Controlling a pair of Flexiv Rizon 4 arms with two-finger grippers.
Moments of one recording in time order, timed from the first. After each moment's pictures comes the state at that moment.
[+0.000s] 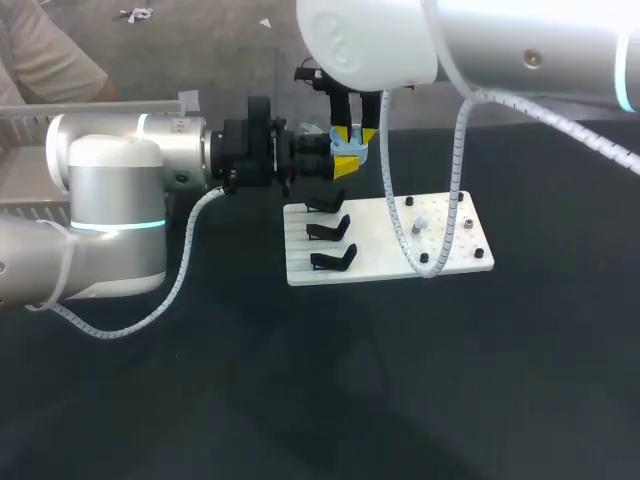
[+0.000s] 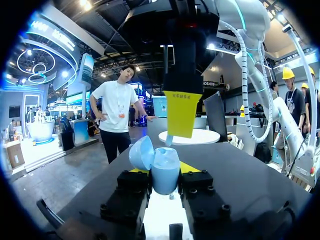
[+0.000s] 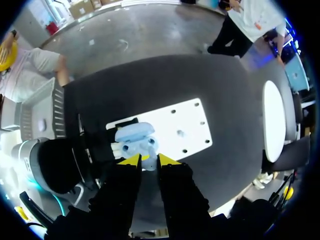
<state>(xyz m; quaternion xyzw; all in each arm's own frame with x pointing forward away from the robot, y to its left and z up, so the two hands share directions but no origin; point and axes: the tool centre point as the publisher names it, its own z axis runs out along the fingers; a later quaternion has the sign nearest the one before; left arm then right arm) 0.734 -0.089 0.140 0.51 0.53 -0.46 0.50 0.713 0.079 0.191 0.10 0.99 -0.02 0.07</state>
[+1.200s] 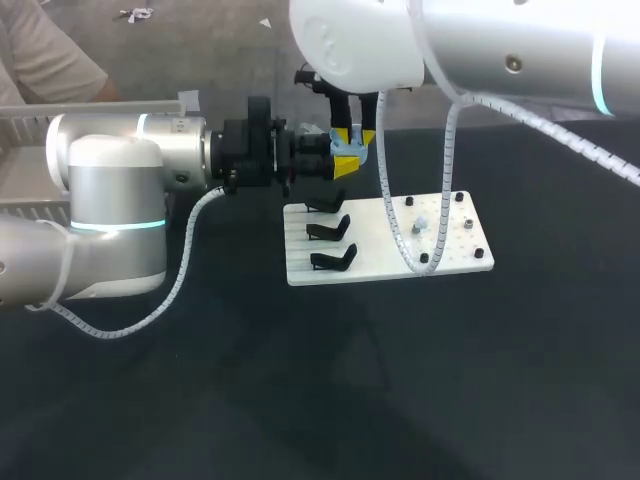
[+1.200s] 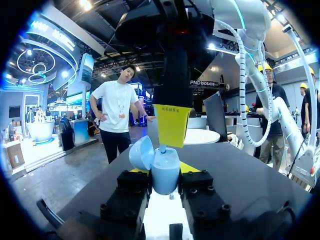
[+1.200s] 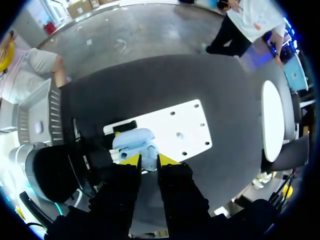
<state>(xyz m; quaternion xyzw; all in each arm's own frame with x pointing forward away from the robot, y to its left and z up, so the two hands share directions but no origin) 0.734 -0.089 0.140 0.51 0.53 -0.46 0.50 0.720 0.077 0.183 0.11 0.99 -0.03 0.06</state>
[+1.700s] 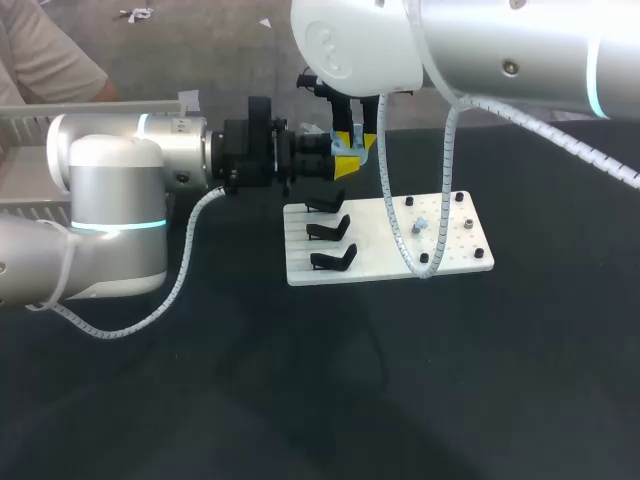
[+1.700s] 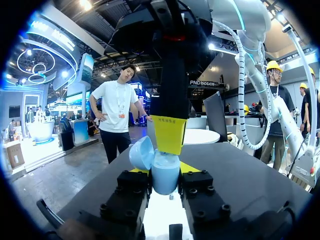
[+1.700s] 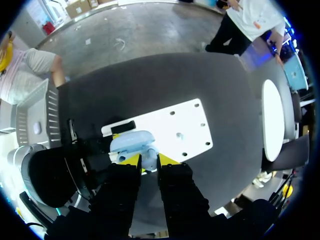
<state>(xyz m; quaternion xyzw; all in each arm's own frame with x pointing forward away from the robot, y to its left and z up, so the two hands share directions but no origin) 0.733 -0.090 0.140 0.51 0.53 -0.46 0.50 0.722 0.075 0.175 0.11 0.99 -0.03 0.06</state>
